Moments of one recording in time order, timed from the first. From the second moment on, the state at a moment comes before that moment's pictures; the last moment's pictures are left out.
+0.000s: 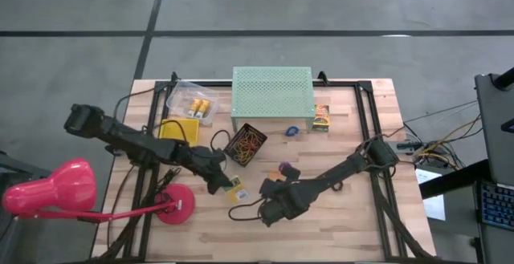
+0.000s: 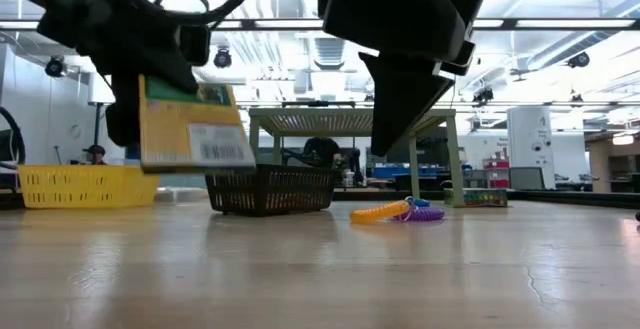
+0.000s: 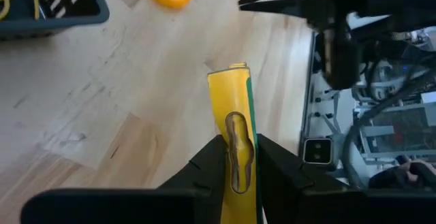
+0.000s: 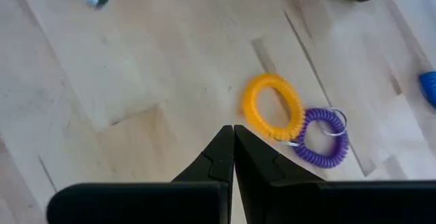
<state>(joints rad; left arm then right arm) -0.22 1.27 0.50 0.15 0.17 -0.96 0.46 2.13 1.68 -1.00 0.51 0.90</state>
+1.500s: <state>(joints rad) -0.10 0.65 0.74 -0.66 -0.98 -0.83 0.45 2.13 1.60 -1.09 0.52 1.04</state>
